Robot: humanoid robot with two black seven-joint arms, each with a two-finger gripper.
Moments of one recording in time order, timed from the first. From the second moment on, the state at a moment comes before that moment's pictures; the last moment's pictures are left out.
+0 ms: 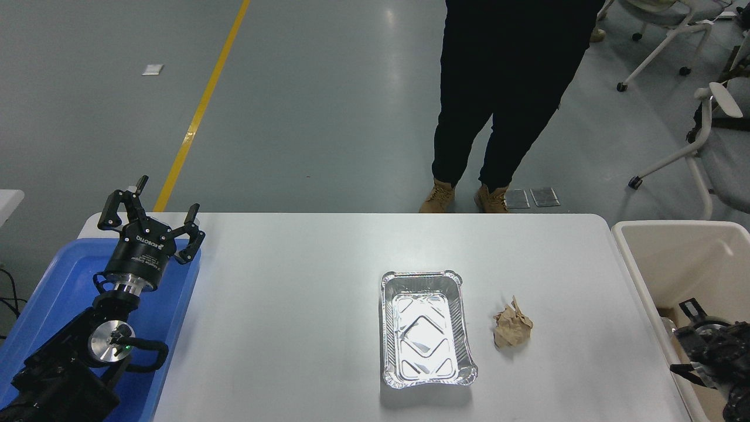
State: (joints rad) left arm -0.45 0.28 -1.07 -0.58 0.20 -0.61 -0.45; right arm 0.57 -0.24 -0.49 -0.06 0.08 -0.10 -0.16
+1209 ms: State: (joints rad) left arm -0.45 0.28 -1.07 -0.58 0.20 -0.61 -0.45; right arm 0.56 -0.24 -0.49 -0.06 0.08 -0.10 -0.16
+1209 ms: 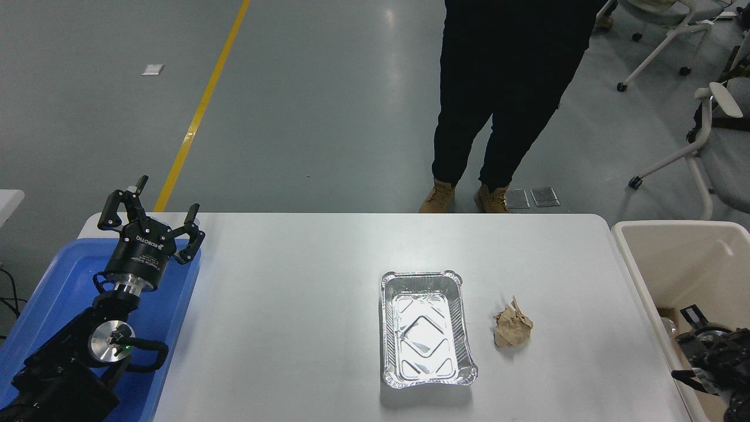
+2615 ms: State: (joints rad) left arm -0.45 0.28 -1.07 -0.58 0.20 -0.61 -0.45; right arm 1.33 -0.66 -0.93 0.64 0.07 -0.07 -0.17
